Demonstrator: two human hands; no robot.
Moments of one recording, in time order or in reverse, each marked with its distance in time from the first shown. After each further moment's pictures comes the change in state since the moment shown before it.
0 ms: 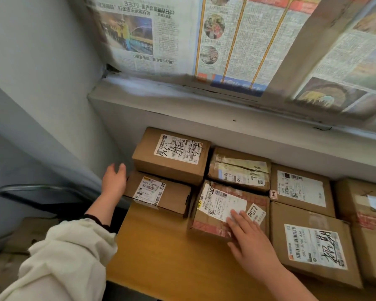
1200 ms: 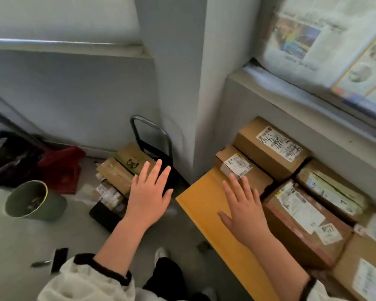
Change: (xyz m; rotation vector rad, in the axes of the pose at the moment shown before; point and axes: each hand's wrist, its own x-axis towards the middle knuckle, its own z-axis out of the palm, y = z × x) left_hand -0.246 -0.123 -0.138 0.800 0.293 0.362; right_hand -0.020 -0.161 0.002 -0.311 0.156 -0.555
